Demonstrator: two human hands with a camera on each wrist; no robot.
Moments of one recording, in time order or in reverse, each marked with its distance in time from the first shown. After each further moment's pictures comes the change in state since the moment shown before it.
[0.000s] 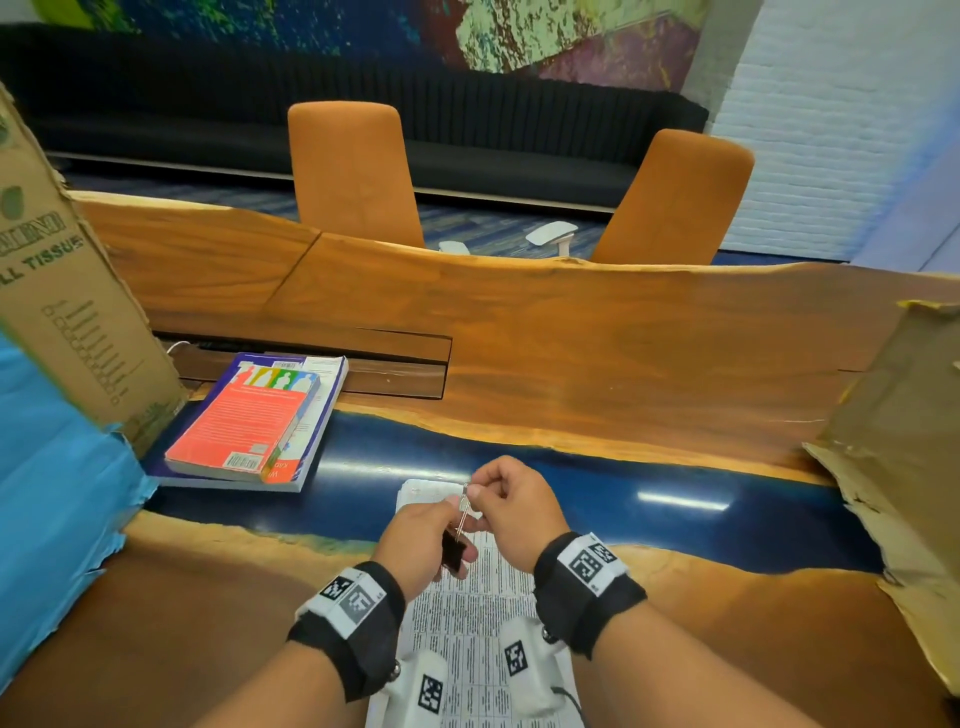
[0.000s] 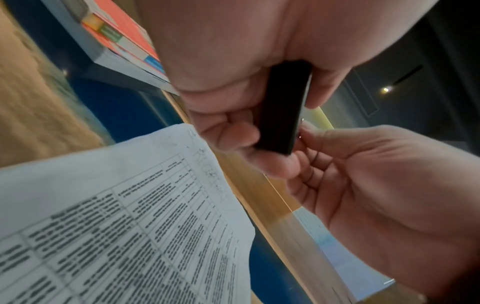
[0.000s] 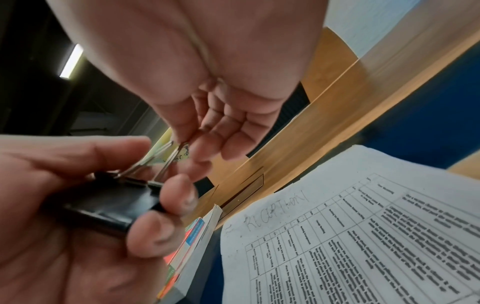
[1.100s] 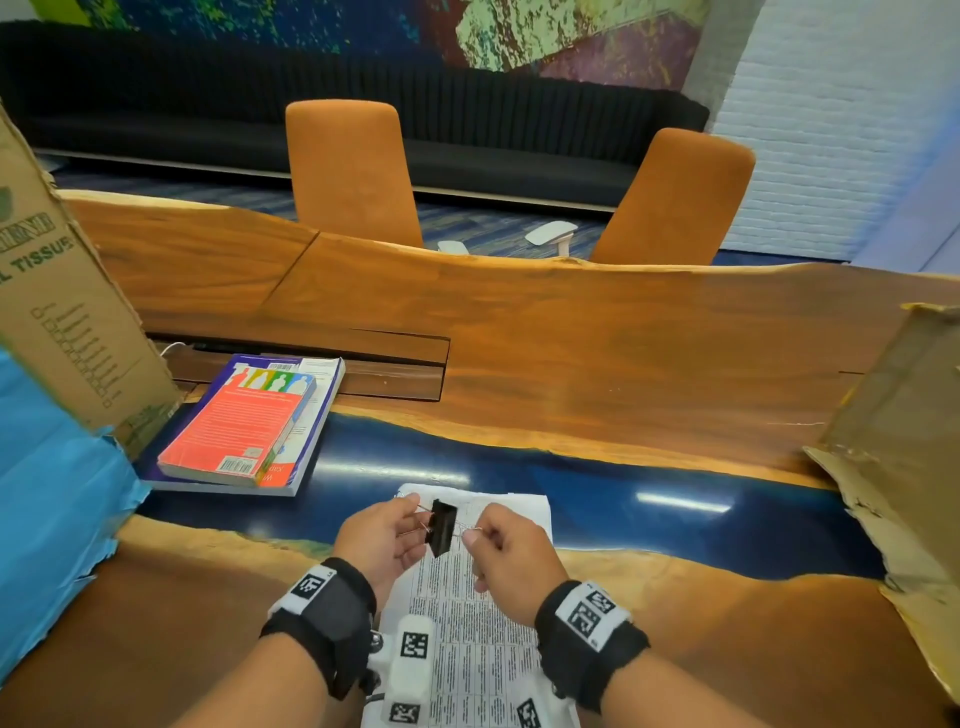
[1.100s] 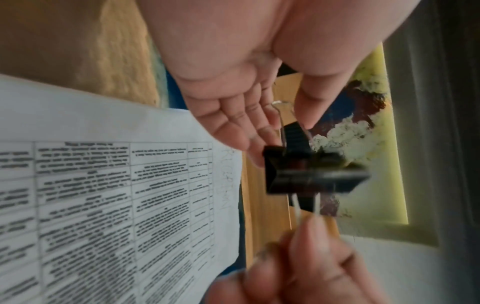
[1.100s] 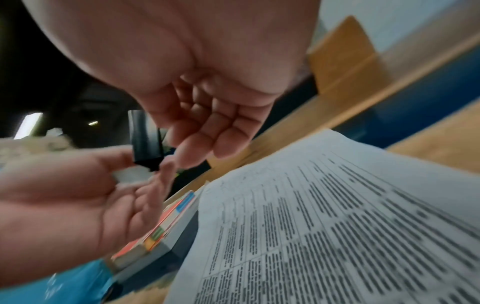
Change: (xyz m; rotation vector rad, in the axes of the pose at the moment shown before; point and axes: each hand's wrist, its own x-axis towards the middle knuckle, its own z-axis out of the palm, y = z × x) left_hand 0.023 -0.017 -0.020 -0.539 0.217 -0.184; right_hand -0.029 0.019 0.001 -0.187 -0.108 -0.004
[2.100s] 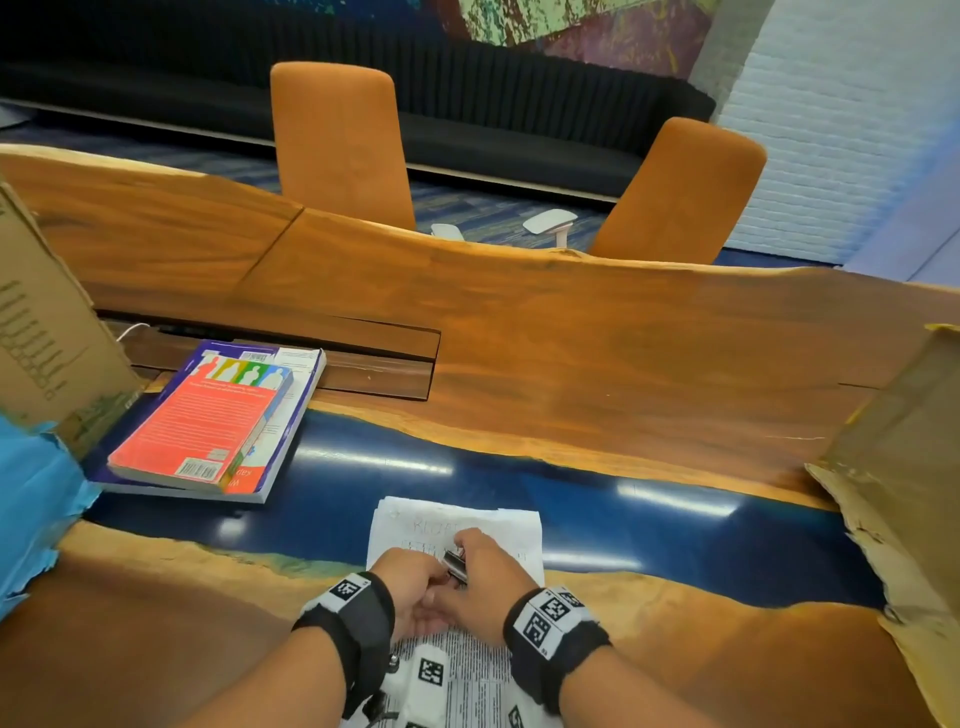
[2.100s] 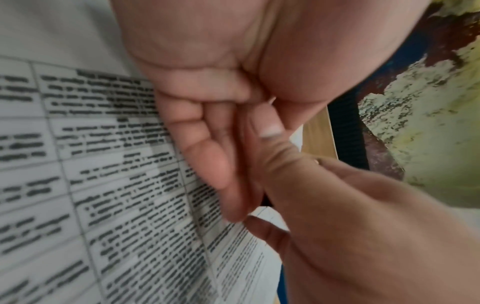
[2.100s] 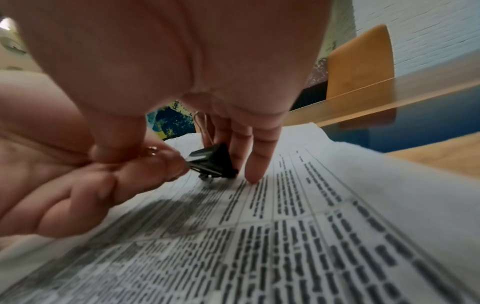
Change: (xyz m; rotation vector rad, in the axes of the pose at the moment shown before) left_hand 0.037 -0.033 0.028 0.438 -0.091 -0.355; right_hand 0.048 0.033 0.016 -0.294 -0.210 0.103
